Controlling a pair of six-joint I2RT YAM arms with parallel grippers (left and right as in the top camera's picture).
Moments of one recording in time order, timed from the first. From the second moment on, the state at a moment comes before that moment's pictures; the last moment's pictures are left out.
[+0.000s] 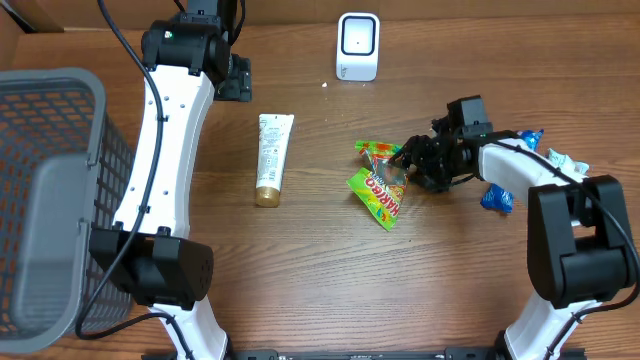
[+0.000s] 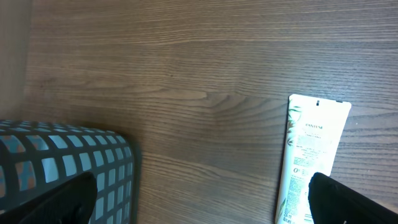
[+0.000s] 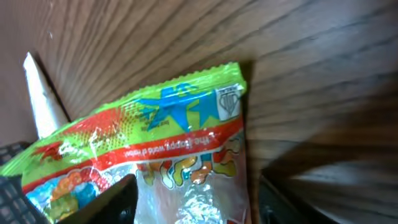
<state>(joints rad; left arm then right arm) -0.14 1.95 2.10 -1.31 -0.40 -0.15 0.16 1.94 1.12 -0.41 -0.57 0.69</state>
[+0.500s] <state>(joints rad) -0.14 1.95 2.10 -1.31 -0.40 -0.15 0.16 1.92 1.07 -0.35 -0.57 0.74</state>
